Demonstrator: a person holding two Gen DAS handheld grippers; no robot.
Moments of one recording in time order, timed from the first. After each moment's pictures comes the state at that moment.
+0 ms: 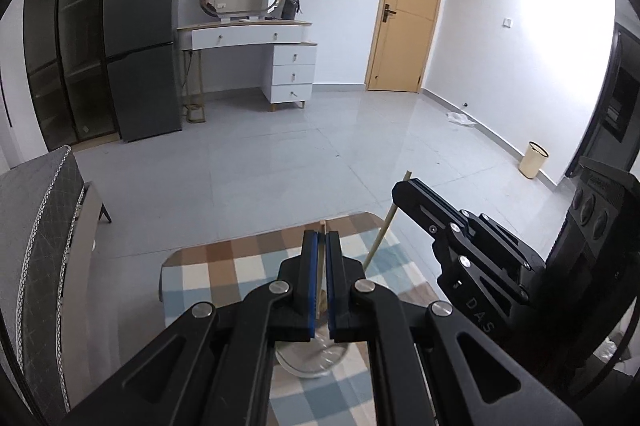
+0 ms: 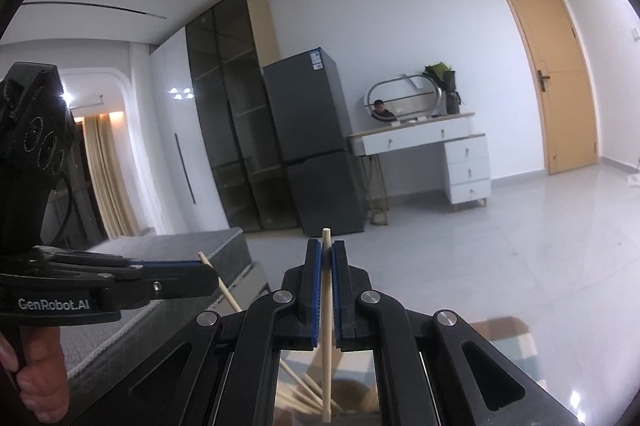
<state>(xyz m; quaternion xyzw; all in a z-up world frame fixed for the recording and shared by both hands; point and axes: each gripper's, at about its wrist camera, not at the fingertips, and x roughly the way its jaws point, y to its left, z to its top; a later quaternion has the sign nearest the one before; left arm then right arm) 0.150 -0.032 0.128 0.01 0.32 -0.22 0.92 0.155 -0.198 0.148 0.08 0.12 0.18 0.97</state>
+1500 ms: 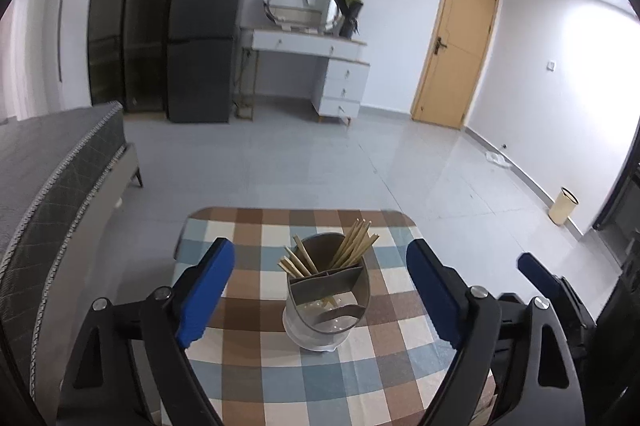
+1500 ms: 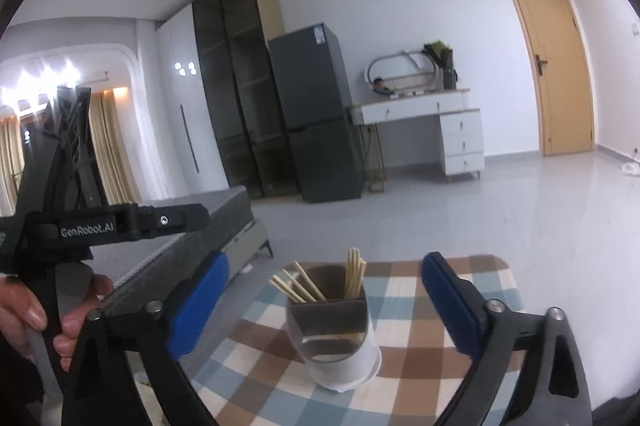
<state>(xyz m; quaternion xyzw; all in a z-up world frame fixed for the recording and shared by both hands) 0.046 0.005 0.113 -0.06 0.28 -0.13 0.95 0.023 -0.230 0.100 0.07 0.16 0.18 0.97</state>
